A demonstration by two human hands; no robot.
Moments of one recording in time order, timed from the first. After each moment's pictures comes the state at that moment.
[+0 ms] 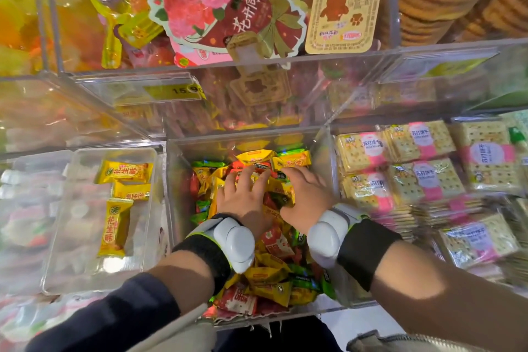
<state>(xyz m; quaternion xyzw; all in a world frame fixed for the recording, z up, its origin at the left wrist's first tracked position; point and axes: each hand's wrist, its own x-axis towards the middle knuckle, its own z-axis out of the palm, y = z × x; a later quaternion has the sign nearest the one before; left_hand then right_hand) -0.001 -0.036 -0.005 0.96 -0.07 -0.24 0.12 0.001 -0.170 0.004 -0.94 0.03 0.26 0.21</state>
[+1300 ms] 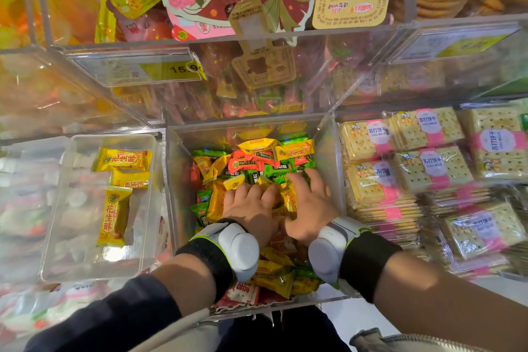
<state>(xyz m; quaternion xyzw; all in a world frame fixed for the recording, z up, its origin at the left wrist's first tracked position) -0.020 -0.037 -0.027 0.95 -0.13 -0.26 0.07 -0.026 -0.173 -0.028 -0.93 0.06 0.28 0.23</state>
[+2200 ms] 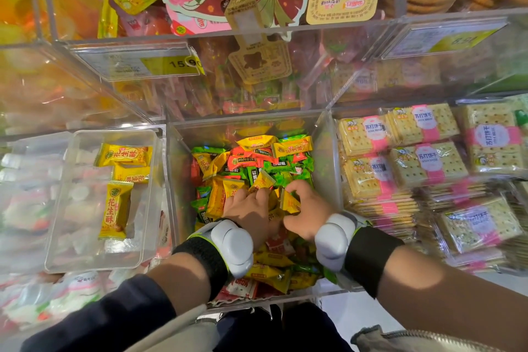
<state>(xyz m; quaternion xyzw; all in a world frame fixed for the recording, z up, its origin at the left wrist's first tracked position) -0.026 -0.037 -0.019 0.94 -0.11 -0.31 0.11 -0.032 -0.173 -0.010 -0.88 0.10 0.35 0.29</state>
